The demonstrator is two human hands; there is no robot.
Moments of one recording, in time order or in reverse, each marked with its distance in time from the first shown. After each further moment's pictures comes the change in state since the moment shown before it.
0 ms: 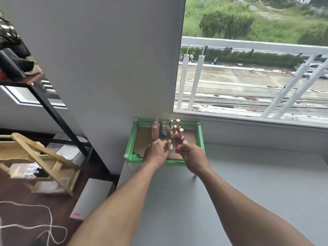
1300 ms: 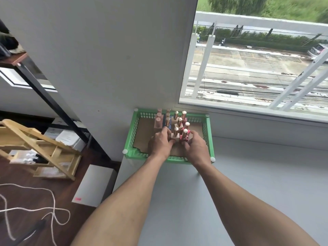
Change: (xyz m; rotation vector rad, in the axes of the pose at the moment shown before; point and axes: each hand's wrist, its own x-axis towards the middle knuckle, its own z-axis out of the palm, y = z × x) left_hand 0.057 -0.024 0.040 -0.111 0.081 -0.142; right_hand 0.057 0.009 0.043 0.106 0.066 0.136
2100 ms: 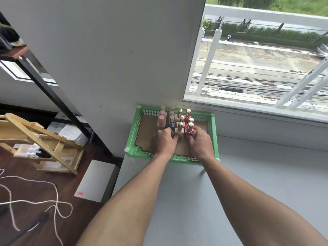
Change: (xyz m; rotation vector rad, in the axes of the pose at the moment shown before) left_hand 0.004 0.007 0.005 -0.017 0.068 -0.114; right_hand 0.024 0.003 0.003 -0.008 0.002 -0.012
